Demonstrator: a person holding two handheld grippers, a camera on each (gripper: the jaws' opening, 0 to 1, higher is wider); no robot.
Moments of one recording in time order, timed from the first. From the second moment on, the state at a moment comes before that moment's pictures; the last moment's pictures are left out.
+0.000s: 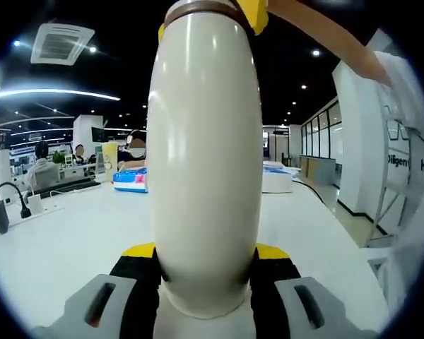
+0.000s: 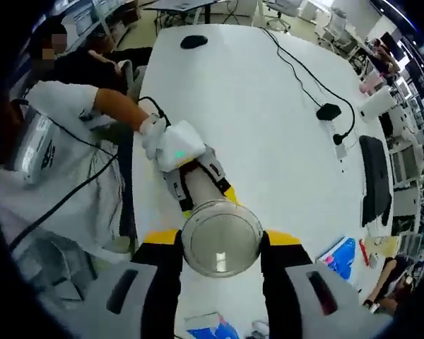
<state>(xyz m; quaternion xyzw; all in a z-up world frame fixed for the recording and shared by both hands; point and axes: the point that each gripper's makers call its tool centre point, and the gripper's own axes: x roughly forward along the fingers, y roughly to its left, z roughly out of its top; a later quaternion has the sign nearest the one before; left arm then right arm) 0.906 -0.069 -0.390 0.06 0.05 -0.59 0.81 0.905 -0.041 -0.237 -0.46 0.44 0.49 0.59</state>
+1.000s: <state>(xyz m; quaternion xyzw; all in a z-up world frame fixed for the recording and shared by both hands) 0.904 -0.069 -0.391 0.06 0.05 -0.59 0.81 0.907 -0.020 -0.224 -0.36 0.36 0.51 0.70</state>
